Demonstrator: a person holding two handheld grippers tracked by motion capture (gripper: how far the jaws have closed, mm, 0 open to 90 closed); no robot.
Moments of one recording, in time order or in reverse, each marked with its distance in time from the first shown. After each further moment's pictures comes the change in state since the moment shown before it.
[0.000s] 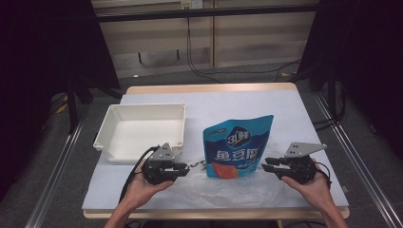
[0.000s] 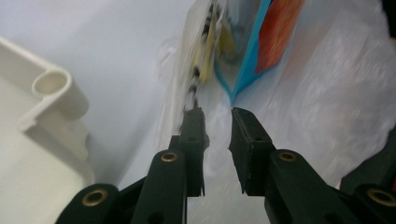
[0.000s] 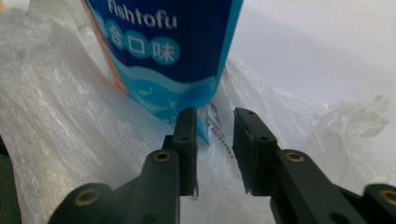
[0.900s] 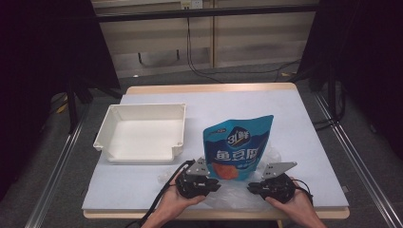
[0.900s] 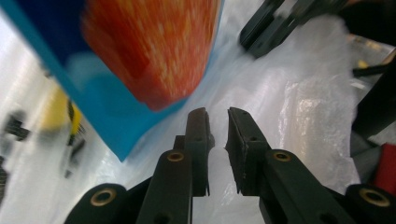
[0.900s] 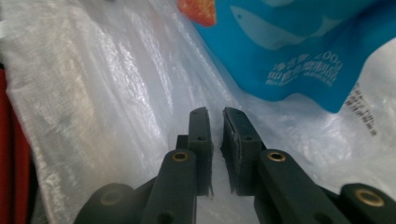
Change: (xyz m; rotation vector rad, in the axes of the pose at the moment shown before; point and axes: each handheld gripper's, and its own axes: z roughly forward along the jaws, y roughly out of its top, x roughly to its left) left arm -0.054 0.003 0.076 0.069 -0.107 0.037; right arm 0.045 -0.030 0.043 0.197 0.145 -0.039
